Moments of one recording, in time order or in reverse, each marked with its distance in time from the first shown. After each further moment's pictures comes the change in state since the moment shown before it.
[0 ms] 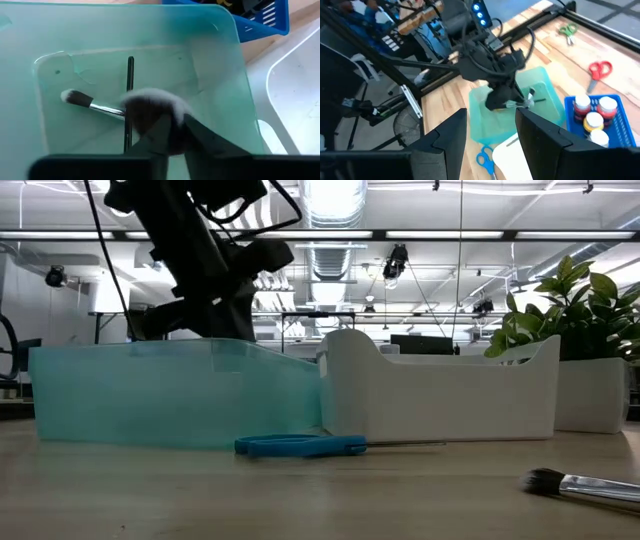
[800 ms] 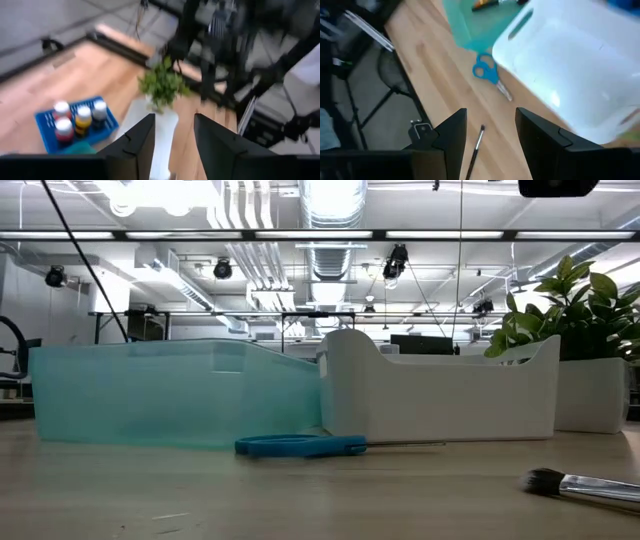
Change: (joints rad) left arm -0.197 -0.368 0.290 0.018 -0.143 0.653; right arm 0.143 0.172 -0.212 -0.011 -0.139 0.487
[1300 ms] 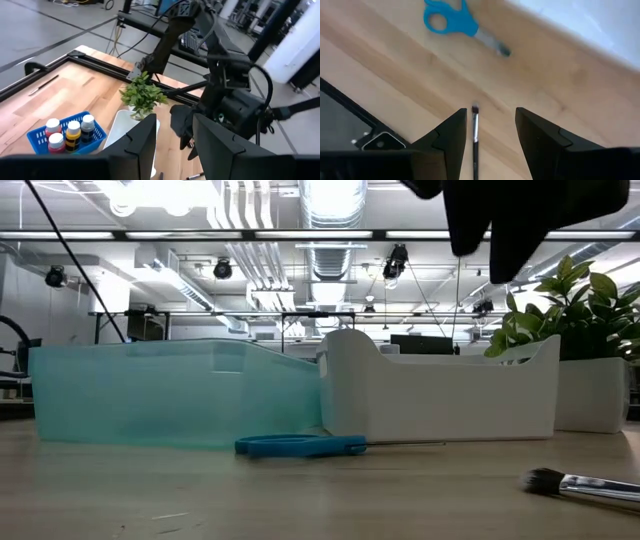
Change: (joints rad) left arm -0.124 -0.145 -0.005 -0.031 -0.038 0.081; right arm 0.008 0.595 0.445 -0.284 -0.189 0.292
